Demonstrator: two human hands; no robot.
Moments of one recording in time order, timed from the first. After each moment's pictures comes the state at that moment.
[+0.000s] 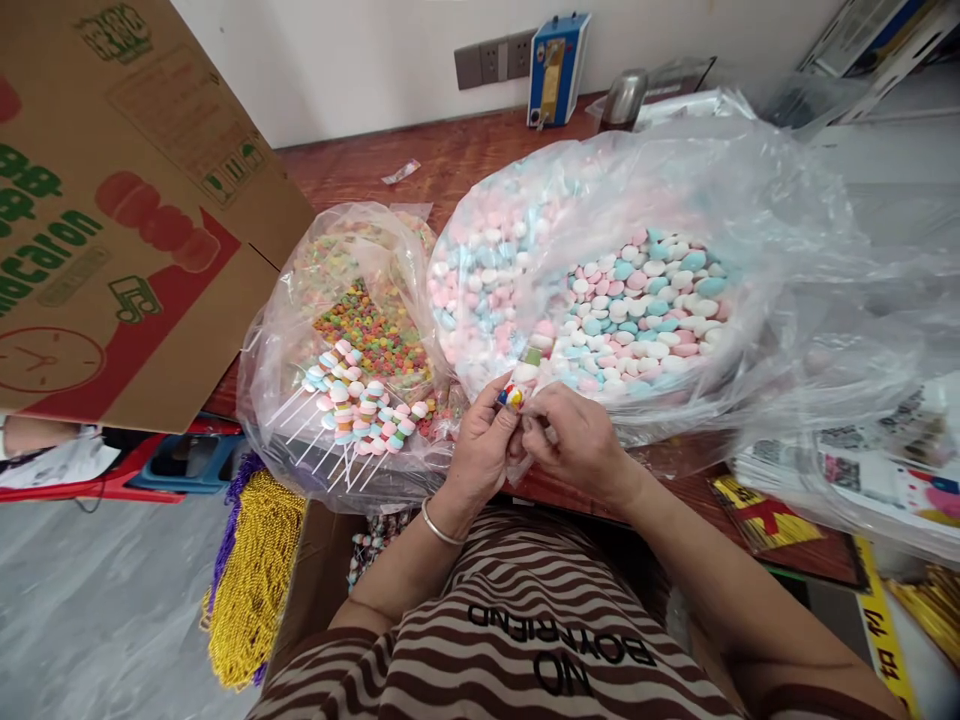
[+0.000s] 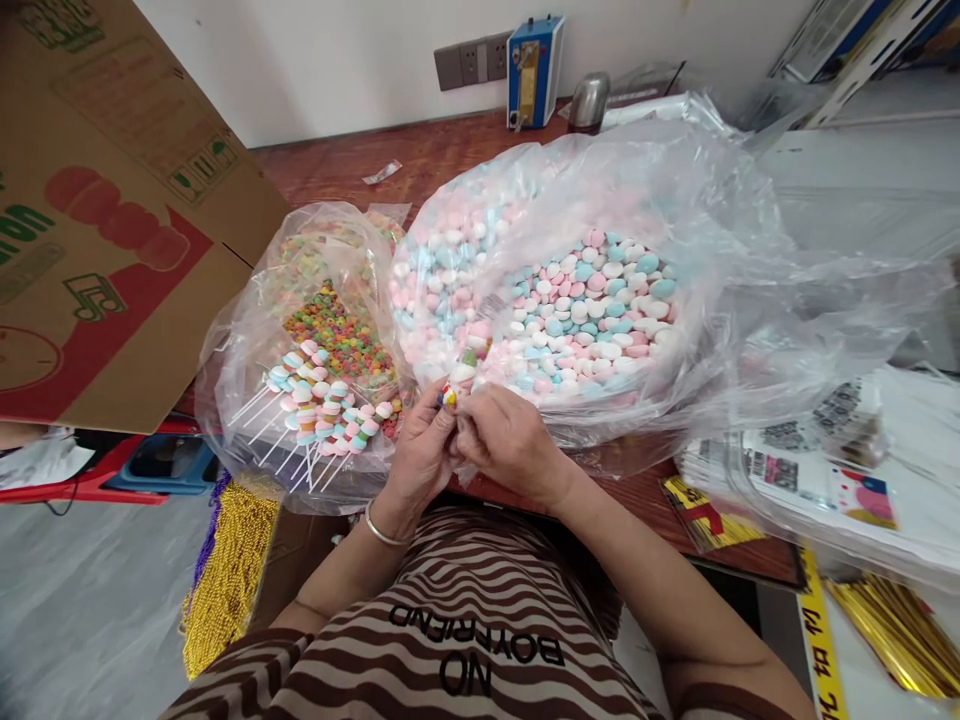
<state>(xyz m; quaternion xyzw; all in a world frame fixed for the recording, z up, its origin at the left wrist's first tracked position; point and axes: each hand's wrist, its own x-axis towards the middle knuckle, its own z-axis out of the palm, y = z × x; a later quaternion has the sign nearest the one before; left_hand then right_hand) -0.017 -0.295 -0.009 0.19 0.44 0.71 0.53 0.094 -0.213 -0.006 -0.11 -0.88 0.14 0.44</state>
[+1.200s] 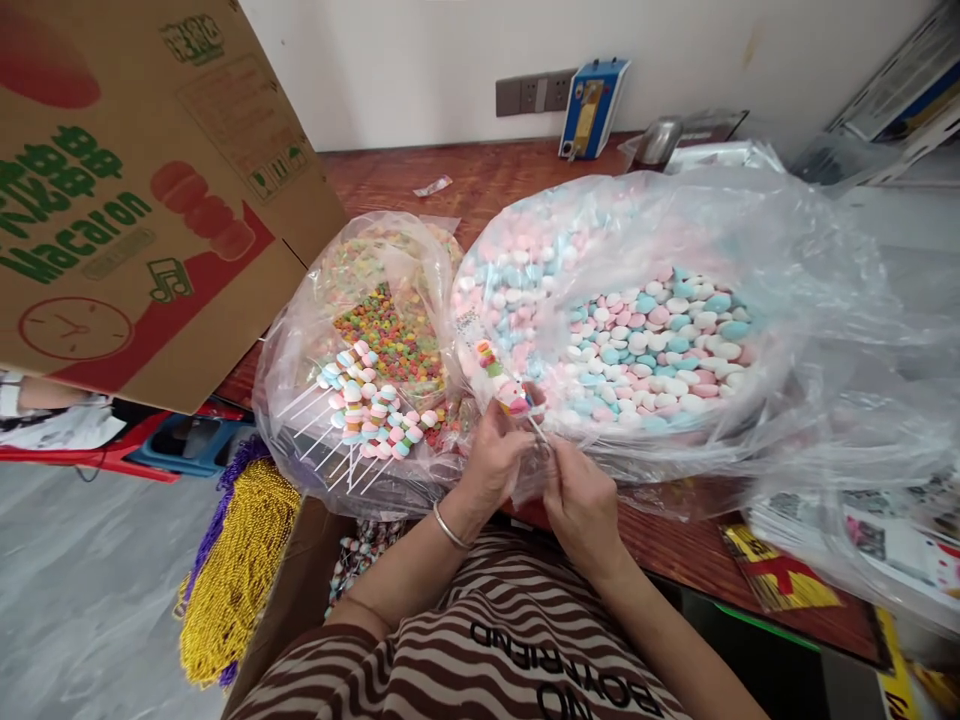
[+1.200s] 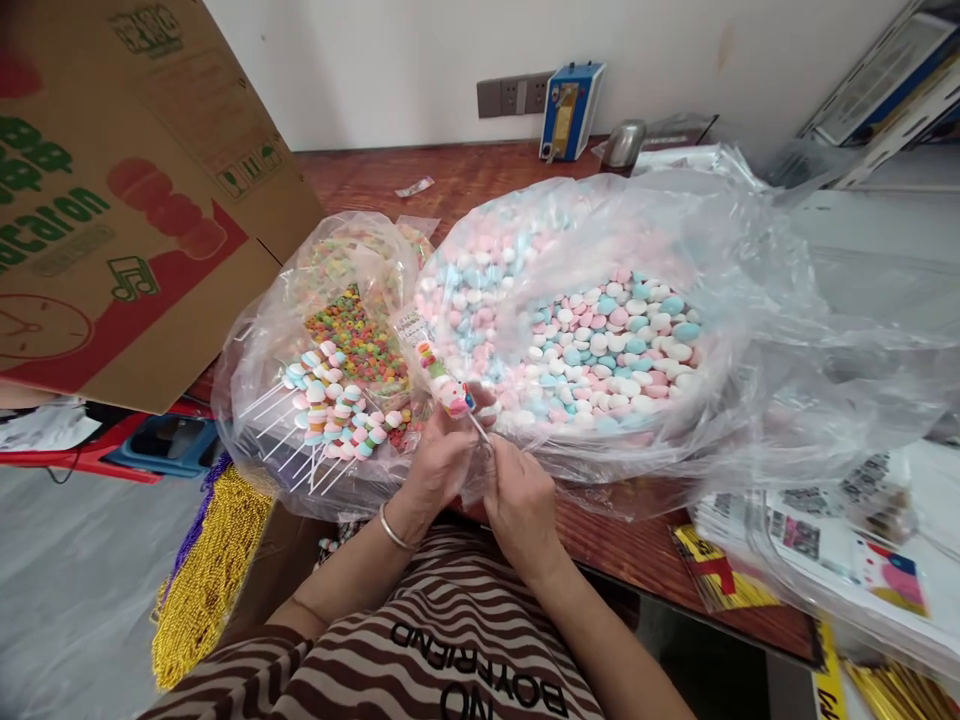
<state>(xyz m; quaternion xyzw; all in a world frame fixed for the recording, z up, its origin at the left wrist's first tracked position) -0.020 -0.277 -0.011 0.14 0.40 0.77 0.48 0.102 -0.253 -0.041 -0.30 -0.86 0.13 0.38</state>
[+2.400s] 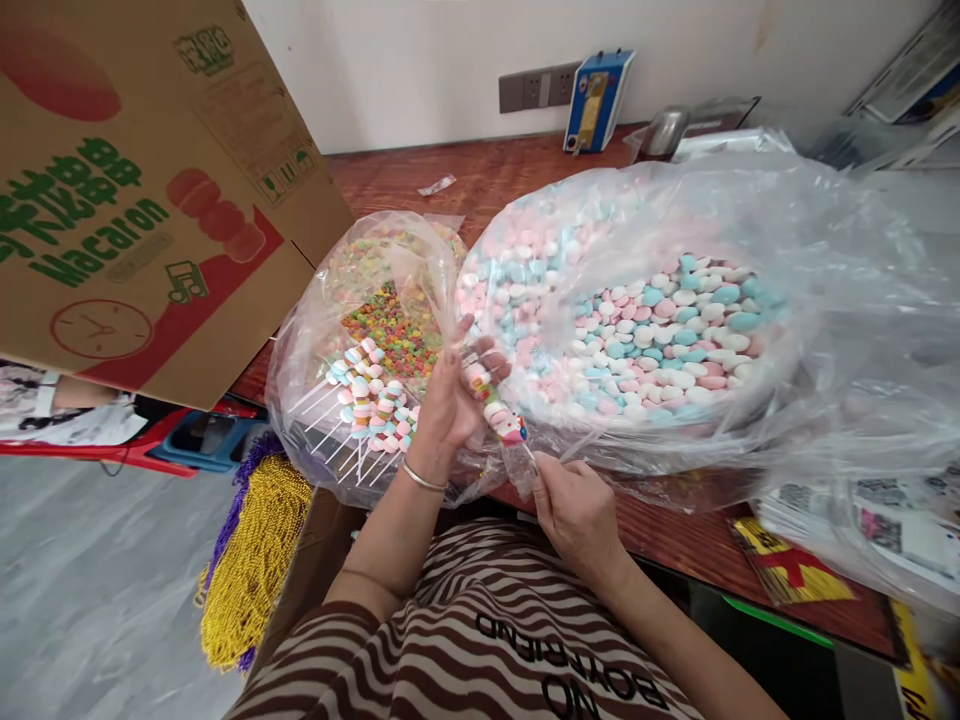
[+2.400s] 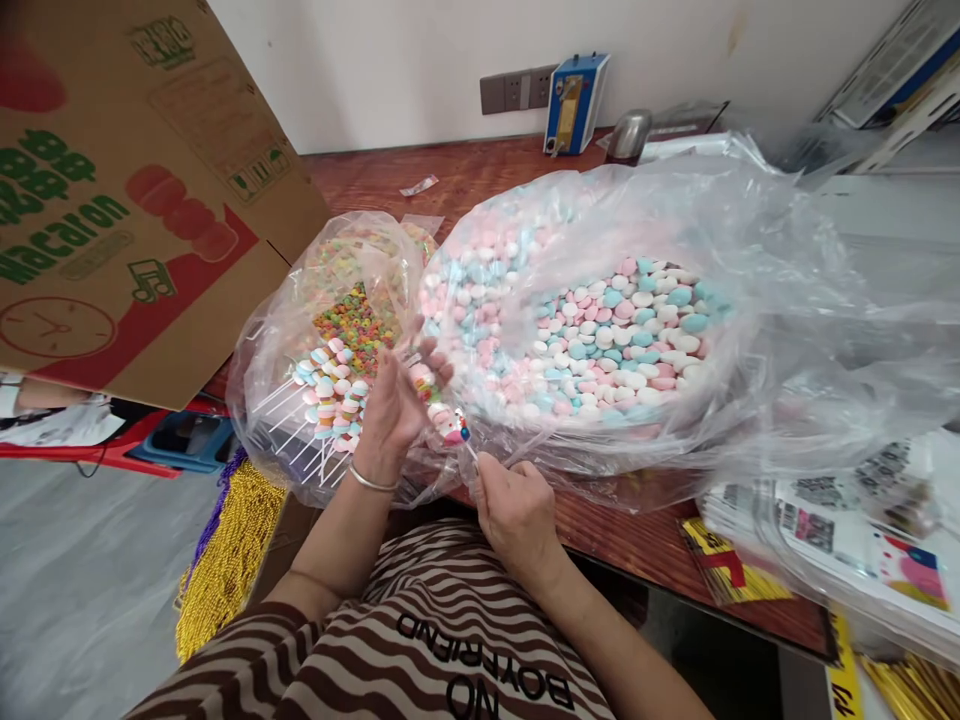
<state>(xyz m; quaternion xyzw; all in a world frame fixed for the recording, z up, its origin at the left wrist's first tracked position) -0.079 -0.269 0.023 0.17 0.34 0.79 0.47 0.103 -0.270 -0.033 -0.23 -0.90 0.08 0.37</state>
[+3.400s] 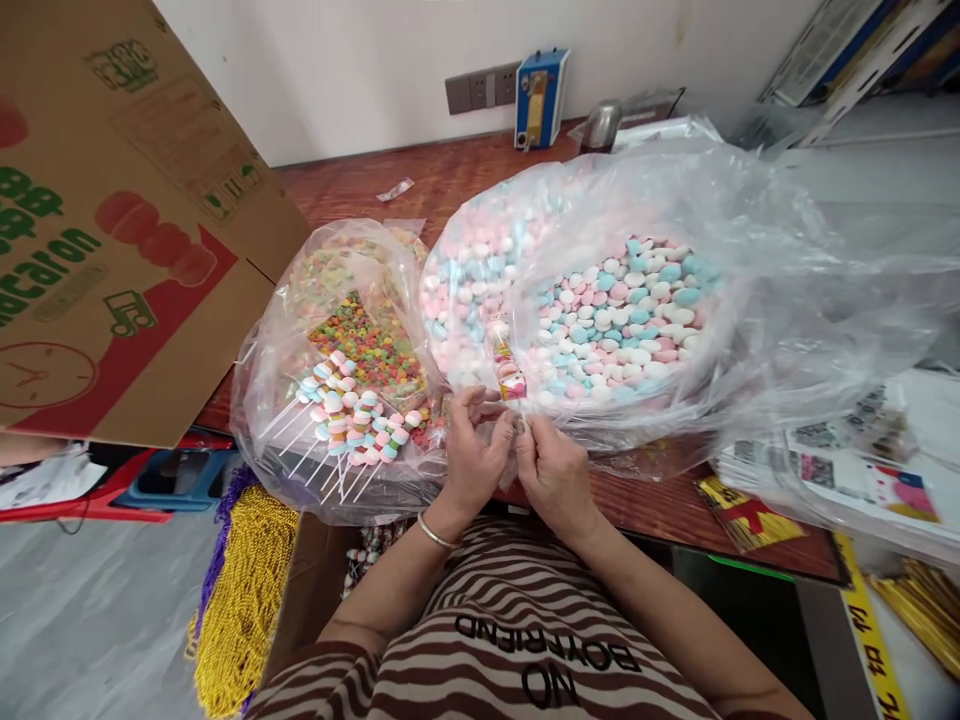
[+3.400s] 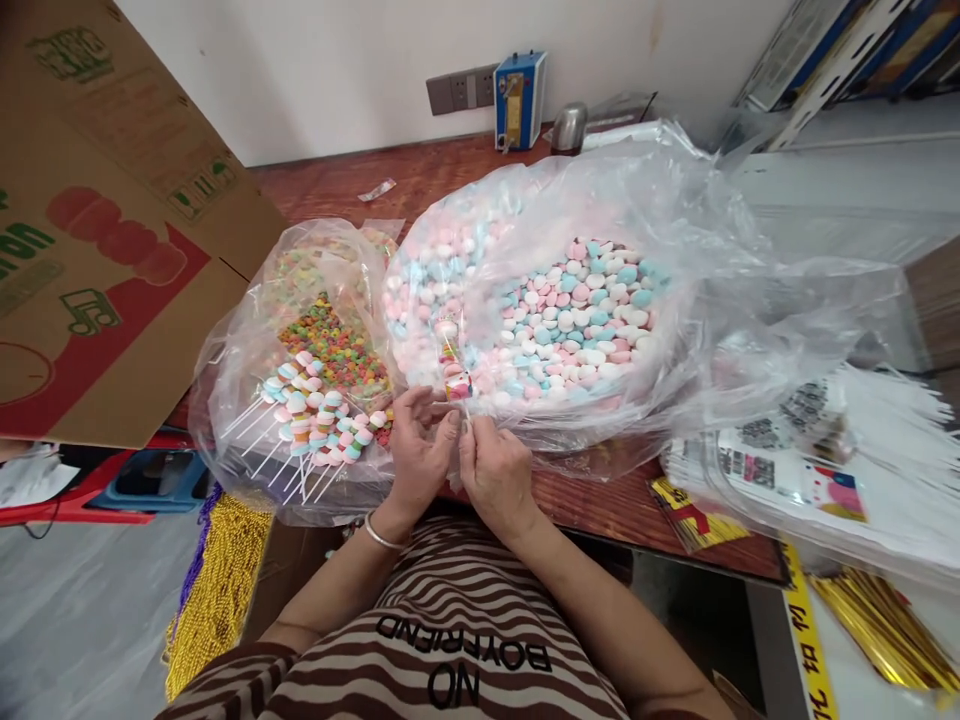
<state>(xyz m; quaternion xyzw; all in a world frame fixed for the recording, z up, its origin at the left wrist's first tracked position) -0.025 -0.297 -0.033 0.40 0.63 0.64 0.20 0.089 -0.257 -0.037 -0.37 -0.84 0.13 0.38</state>
